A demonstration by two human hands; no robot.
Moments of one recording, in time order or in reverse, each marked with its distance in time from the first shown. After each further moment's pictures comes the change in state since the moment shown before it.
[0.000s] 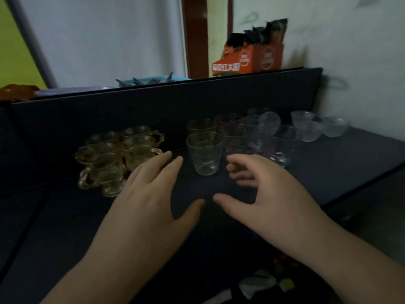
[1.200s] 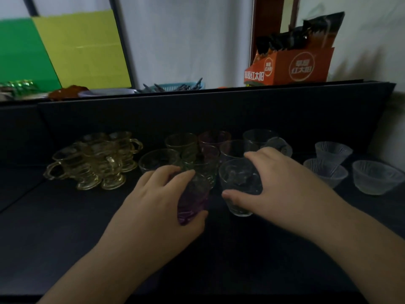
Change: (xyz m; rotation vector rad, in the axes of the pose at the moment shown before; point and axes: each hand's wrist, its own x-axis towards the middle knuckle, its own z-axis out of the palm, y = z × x) left_hand 0.089 0.138 0.085 0.240 0.007 -0.307; right_hand 0.123 0.164 -0.116 -0.352 -0.297 -0.273
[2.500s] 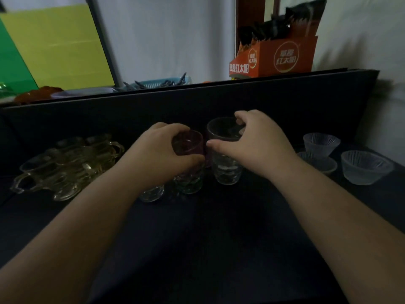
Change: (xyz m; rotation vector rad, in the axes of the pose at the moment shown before) left_hand 0.116 -0.013 0.010 -0.210 -0.032 0.000; right_hand 0.082 0.022 0.017 0.277 0.264 0.186
